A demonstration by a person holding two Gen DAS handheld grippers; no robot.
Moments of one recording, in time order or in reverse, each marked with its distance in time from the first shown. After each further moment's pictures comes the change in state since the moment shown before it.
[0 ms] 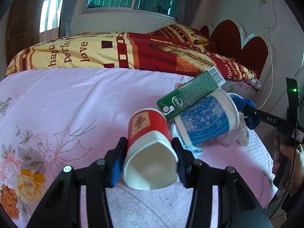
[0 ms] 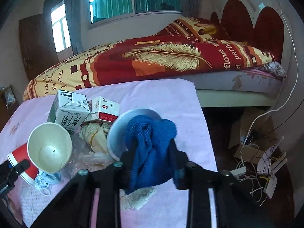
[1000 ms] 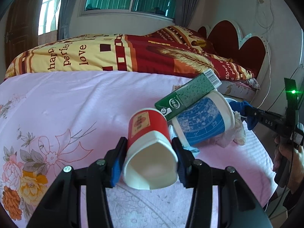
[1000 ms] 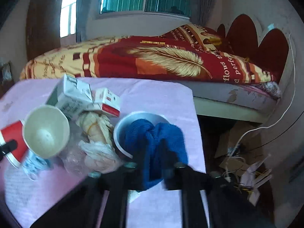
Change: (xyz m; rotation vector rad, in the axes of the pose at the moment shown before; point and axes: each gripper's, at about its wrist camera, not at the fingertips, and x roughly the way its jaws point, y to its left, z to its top) left arm -0.003 -0.002 0.002 0.018 -0.016 -0.010; right arm -0.009 0.007 0.001 -0.113 -0.019 -0.051
